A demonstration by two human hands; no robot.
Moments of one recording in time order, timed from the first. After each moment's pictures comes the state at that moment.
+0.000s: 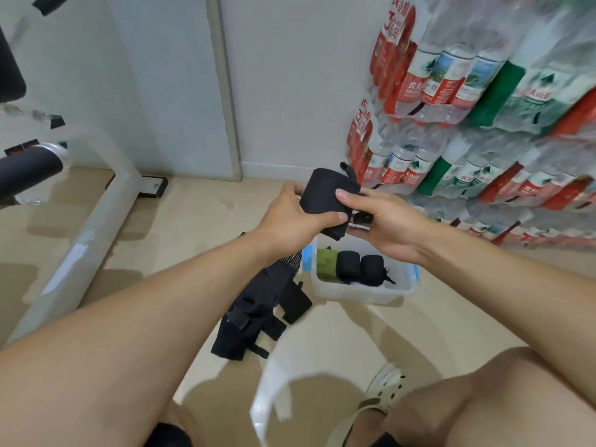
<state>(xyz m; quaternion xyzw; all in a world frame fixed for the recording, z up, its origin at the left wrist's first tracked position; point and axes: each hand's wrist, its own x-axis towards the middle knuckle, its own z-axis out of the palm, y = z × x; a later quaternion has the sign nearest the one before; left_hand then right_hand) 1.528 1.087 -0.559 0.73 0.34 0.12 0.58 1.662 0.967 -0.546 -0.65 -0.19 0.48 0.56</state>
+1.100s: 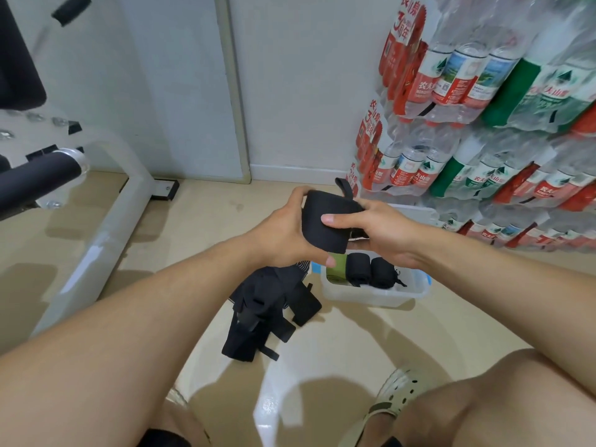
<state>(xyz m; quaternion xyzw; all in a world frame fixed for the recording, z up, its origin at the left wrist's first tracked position) 1.502 1.106 -0.557 0.84 0.23 0.02 0.48 1.655 0.982 -0.559 -0.68 -0.25 0.49 0.48</state>
